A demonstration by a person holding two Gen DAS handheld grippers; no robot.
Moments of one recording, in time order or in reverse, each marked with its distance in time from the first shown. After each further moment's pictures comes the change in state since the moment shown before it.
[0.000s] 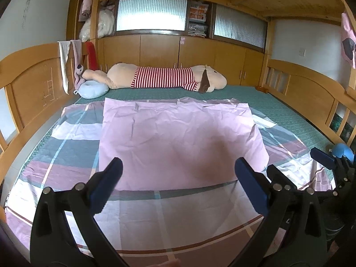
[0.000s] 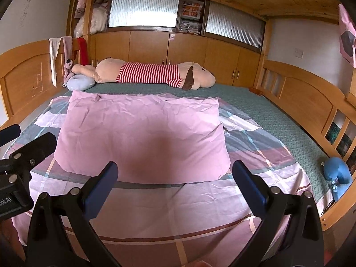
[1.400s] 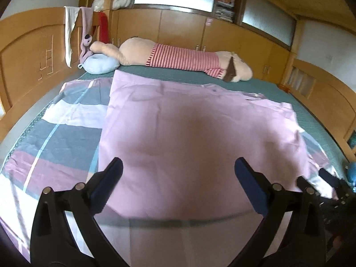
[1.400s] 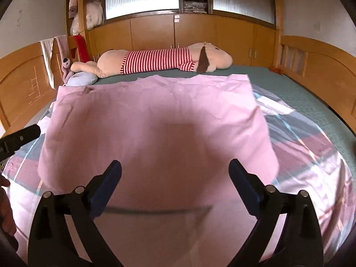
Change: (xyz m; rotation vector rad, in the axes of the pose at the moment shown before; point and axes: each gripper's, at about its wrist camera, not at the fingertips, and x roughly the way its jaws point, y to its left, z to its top) left arm 0.127 0.076 0.009 -0.113 0.099 0.033; right arm 0.128 -0.010 -0.001 0.085 0.085 0.107
